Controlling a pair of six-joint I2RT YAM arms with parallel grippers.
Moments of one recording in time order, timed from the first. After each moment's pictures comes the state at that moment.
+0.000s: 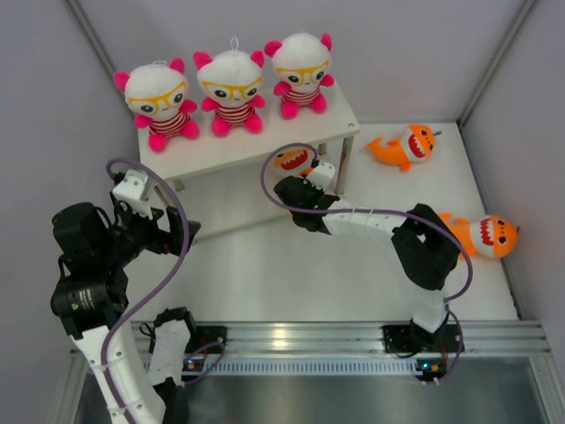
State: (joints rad) left arm 0.29 0.73 1.46 -1.18 0.68 0.19; right arm 0.89 1.86 1.31 -0.21 0.79 0.98
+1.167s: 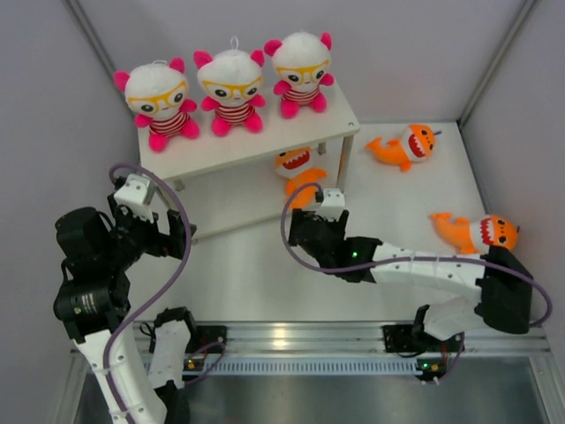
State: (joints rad) left arm 0.29 0.71 1.43 -1.18 0.62 0.22; right arm 1.13 1.42 0.97 -0.20 0.83 0.77
